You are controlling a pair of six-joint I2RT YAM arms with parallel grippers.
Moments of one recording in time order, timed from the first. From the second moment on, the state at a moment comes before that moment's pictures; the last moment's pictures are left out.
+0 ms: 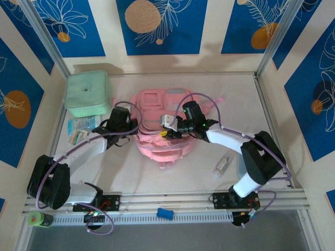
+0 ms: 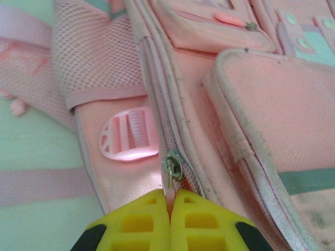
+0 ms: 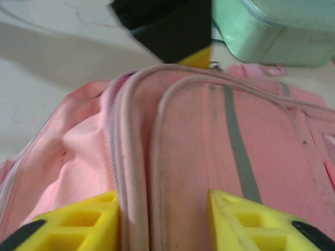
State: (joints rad) left arm -0.49 1.32 0.79 -0.23 -0.01 -0.49; right arm 0.59 1.58 0.91 0.04 -0.64 -0.69
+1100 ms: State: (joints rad) left arm -0.48 1.37 0.87 -0.29 0.00 -0.50; right arm 0.54 1.34 0.76 0.13 -0.53 -0.23
